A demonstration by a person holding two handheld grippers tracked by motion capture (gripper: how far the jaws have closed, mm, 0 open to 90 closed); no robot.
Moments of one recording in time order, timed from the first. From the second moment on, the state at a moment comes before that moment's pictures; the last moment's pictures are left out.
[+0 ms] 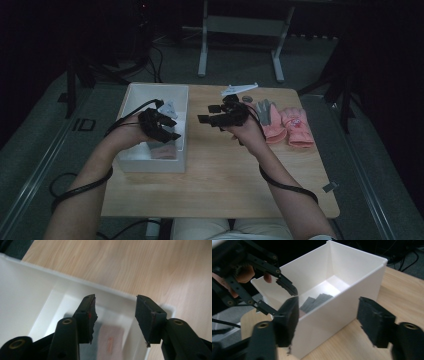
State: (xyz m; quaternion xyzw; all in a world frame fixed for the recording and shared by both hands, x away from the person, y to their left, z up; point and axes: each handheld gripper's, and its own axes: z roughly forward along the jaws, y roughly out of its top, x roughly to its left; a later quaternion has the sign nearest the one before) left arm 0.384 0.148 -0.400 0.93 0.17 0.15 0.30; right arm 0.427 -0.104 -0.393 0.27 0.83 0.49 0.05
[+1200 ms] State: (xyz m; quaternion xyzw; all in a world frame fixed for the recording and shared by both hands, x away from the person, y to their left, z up) left arm 0.328 -0.004 -0.498 0.91 0.22 0.11 0.33; right arm 0.400 -0.297 -0.441 0.37 0.79 0.46 0.17
